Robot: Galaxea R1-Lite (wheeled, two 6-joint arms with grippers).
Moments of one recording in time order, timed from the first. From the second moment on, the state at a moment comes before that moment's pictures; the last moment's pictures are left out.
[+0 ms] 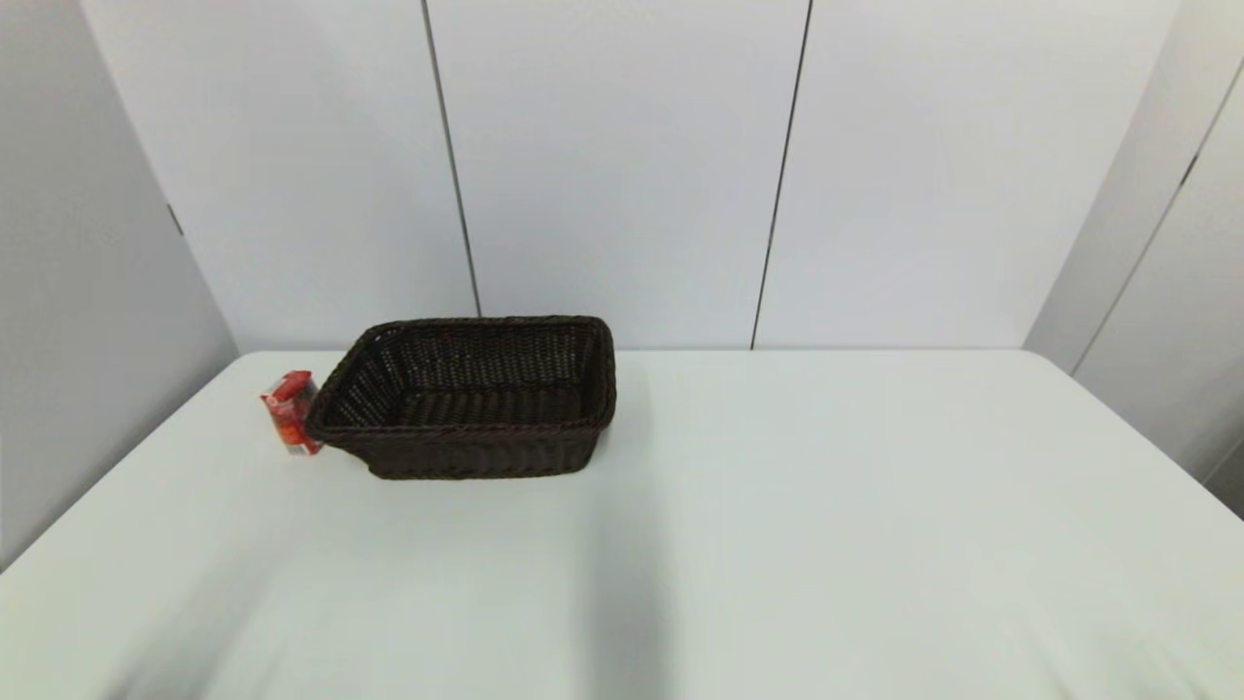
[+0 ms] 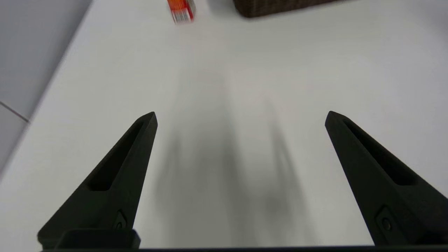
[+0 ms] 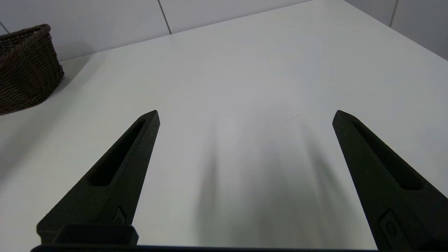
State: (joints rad) left arm 0.01 0.18 -0.15 0.20 -0.08 0.19; right arm 0.00 0.00 0.00 0.02 -0.05 0.20
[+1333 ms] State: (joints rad) left arm 0.00 0.00 0.00 -0.01 0.00 -0.01; right arm 0.00 0.00 0.00 0.02 -0.05 0.20
